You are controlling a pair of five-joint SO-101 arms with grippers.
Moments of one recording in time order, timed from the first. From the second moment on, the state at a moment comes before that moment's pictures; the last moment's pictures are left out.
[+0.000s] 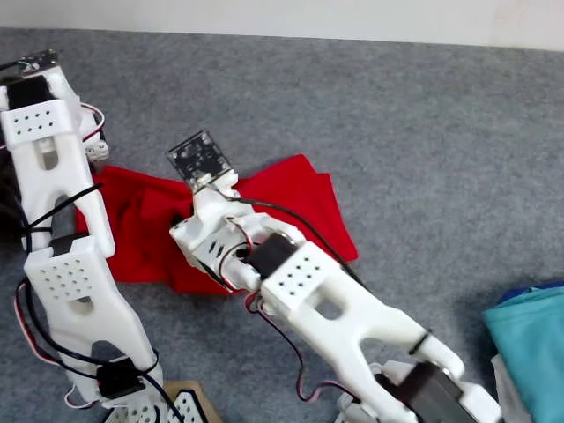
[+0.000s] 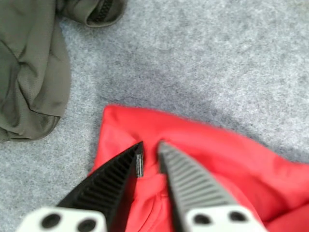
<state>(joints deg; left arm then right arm) -25.1 38.5 -49.3 100.2 9.2 -51.6 -15.1 31.4 30.9 -4.8</state>
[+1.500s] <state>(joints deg) -27.0 25.0 -8.7 85.8 0.9 -48.9 3.7 21.1 30.8 -4.0</state>
